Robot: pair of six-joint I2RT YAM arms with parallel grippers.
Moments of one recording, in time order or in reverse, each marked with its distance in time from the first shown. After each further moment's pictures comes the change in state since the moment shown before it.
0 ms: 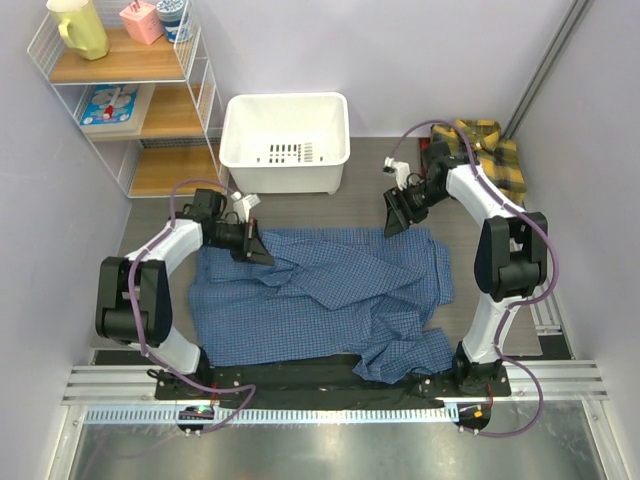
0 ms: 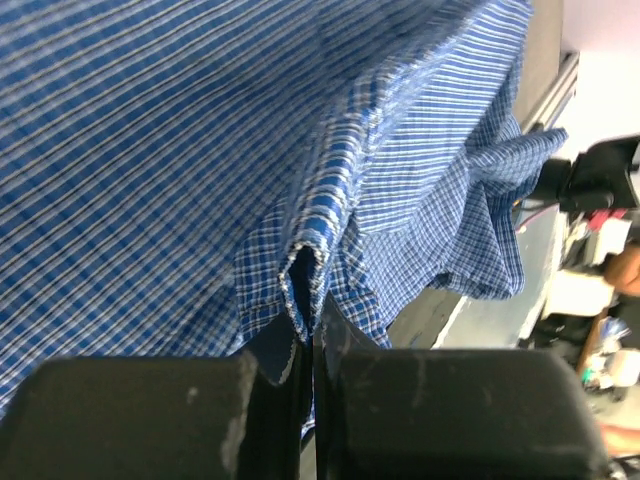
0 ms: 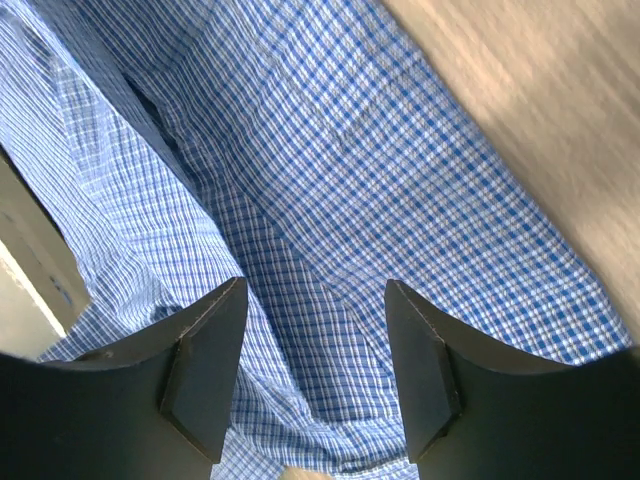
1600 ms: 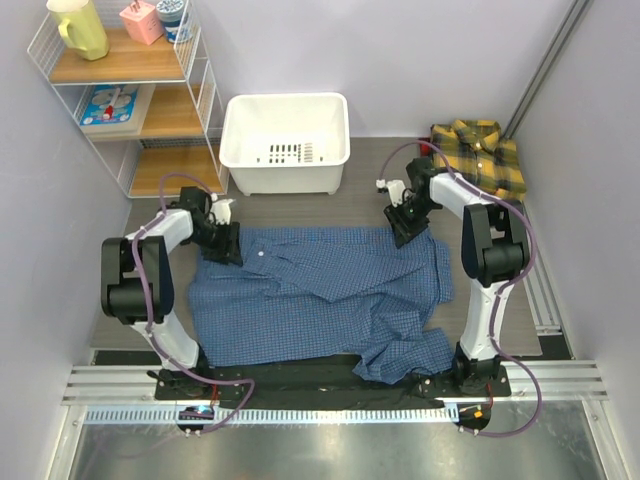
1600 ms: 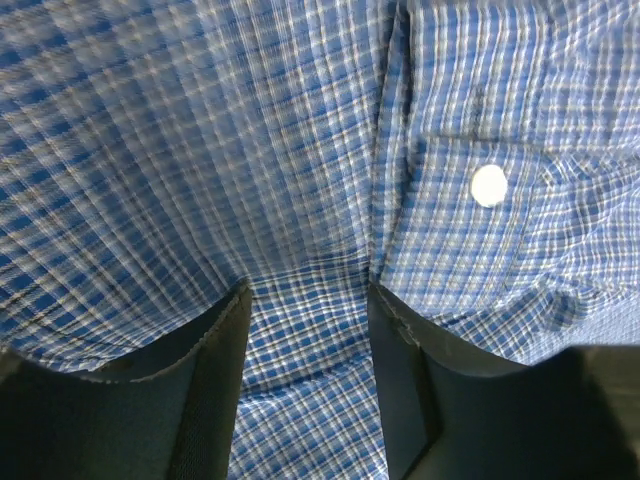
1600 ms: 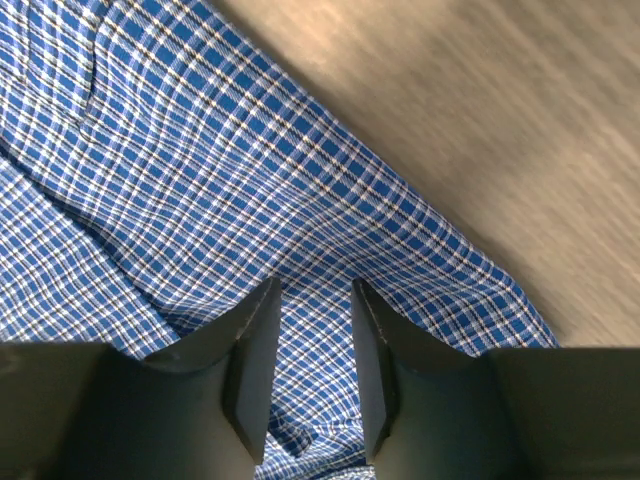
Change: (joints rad) left arm 0.141 0.151 0.055 -0.069 -0.471 0.187; right arm 0.033 0.155 -0.049 0.110 0.362 0.012
